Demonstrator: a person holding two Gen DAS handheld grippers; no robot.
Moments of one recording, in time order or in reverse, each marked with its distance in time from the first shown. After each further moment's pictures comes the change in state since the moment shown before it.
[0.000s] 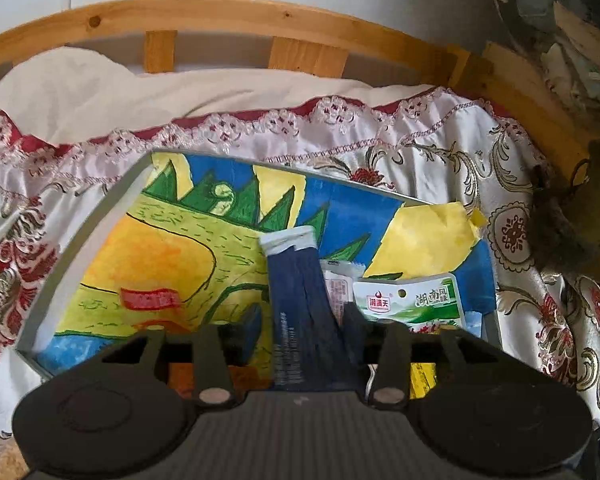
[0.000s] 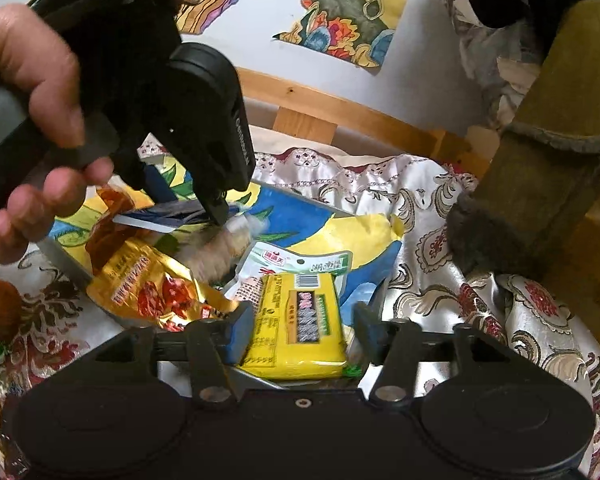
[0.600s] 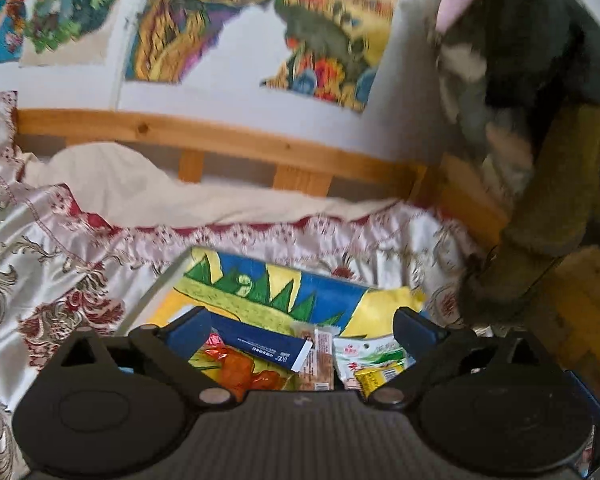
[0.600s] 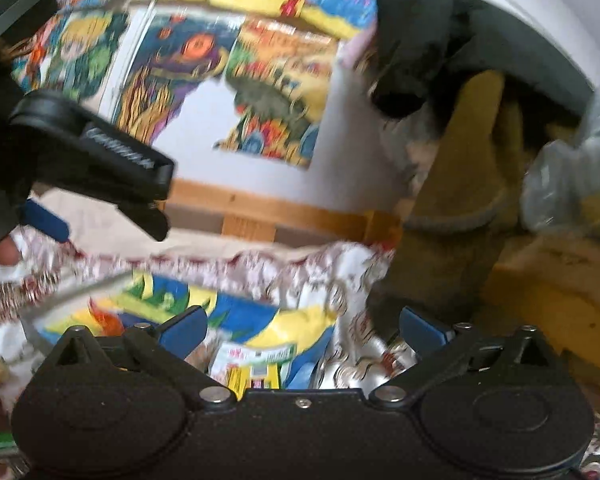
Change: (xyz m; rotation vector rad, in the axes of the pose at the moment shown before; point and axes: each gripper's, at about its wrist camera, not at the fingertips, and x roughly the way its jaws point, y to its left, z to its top) left arm -0.140 0.020 -0.031 -0.032 -0.331 -0.065; right arm -0.096 -0.027 0.022 0.146 -0.276 -0.131
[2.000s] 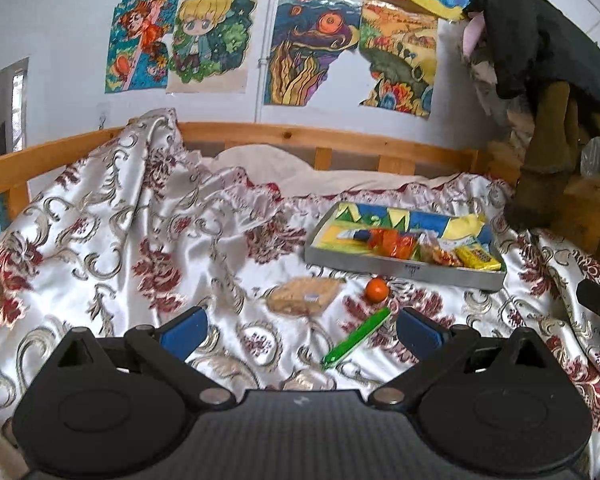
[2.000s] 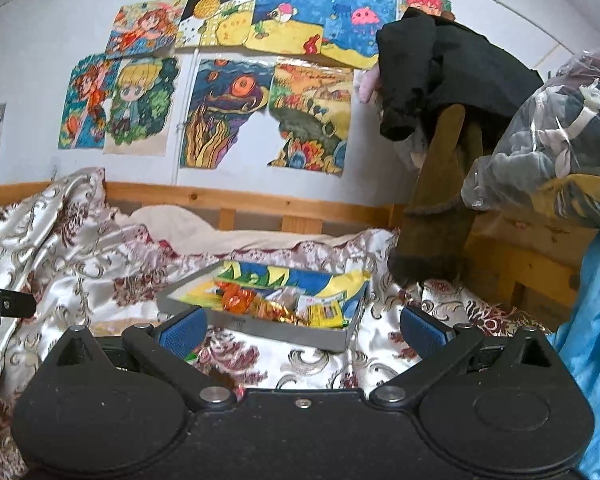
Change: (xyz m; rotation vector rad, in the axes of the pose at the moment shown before) left arm -0.251 0.085 -0.154 0.069 -0.070 0.256; right arm -0.228 0.024 -0.013 0.056 0.054 0.116
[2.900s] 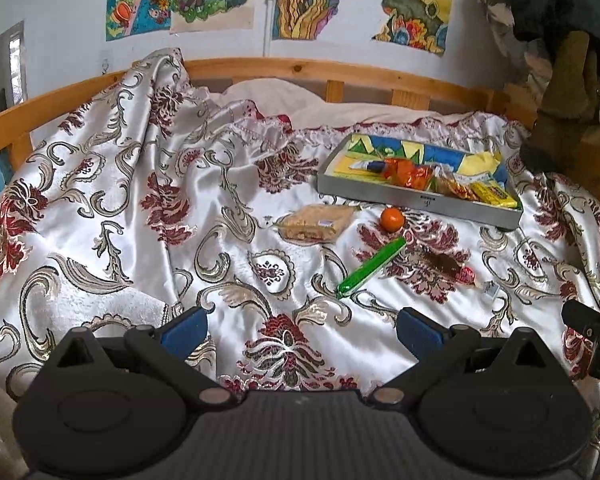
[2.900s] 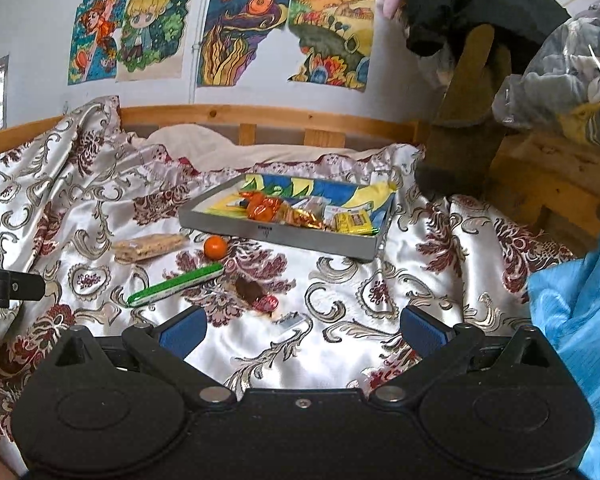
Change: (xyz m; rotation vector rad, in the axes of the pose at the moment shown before) left arm 0.013 0.005 -0.017 0.020 0.203 0.030; right arm 0.010 0.016 -0.025 0.008 0.249 0.069
